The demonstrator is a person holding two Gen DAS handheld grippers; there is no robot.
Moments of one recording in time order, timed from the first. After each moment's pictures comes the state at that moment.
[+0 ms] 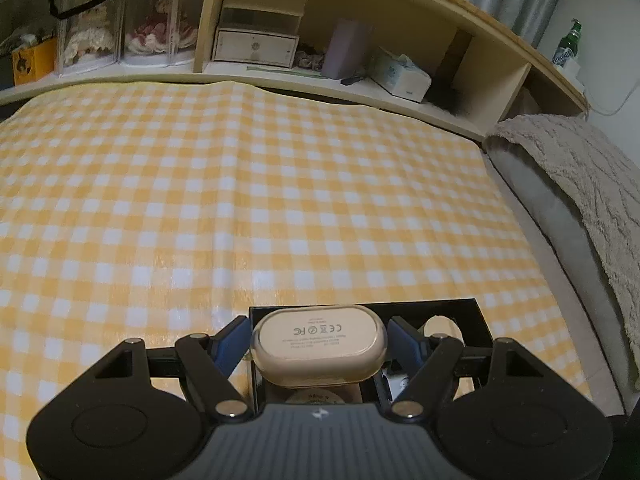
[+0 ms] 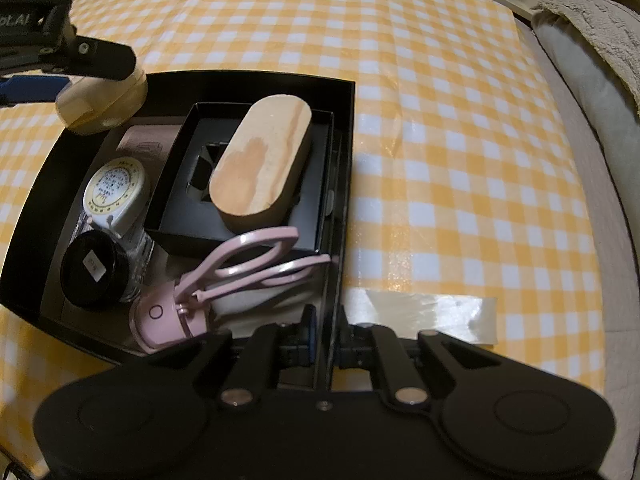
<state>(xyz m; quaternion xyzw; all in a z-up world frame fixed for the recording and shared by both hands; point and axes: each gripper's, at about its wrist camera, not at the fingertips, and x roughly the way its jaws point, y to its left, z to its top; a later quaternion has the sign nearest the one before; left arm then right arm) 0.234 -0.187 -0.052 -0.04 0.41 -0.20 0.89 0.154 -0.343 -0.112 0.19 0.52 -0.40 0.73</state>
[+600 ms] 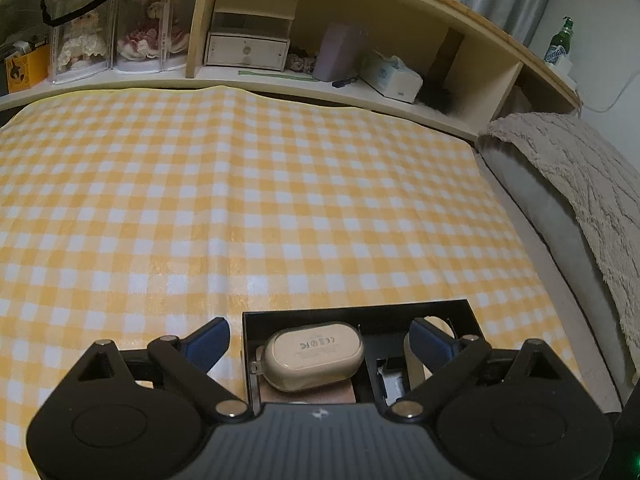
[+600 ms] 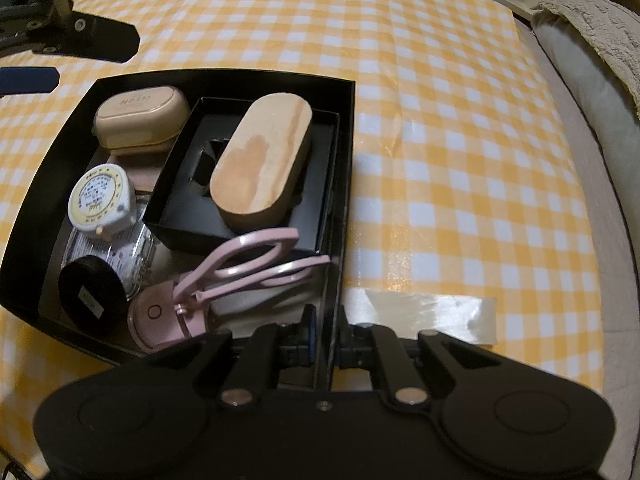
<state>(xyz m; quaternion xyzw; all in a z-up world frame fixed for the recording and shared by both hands) 0.232 -0.187 -0.048 -0.04 0.41 -0.21 0.89 0.159 -0.340 -0.111 0.19 0.52 -0.40 0.73</state>
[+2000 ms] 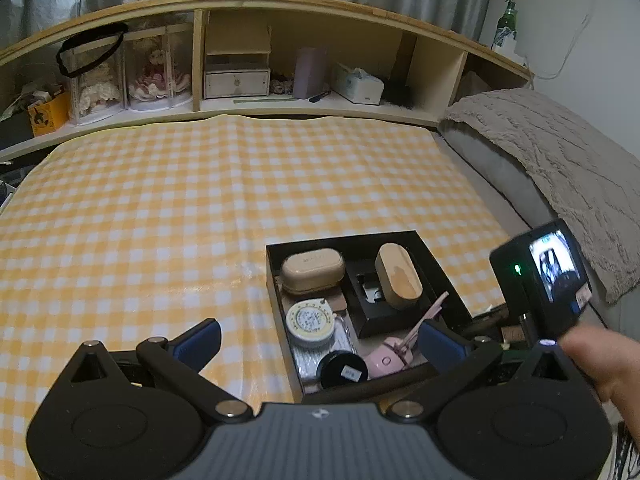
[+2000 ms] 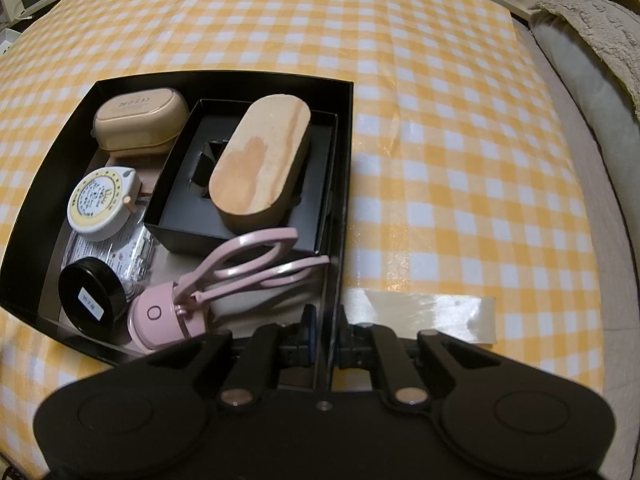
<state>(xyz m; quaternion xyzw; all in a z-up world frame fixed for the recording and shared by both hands) 0.097 -0.134 0.008 0.02 0.38 -0.23 0.90 0.151 -0.340 -0.104 0.19 0.52 -0.40 0.73</state>
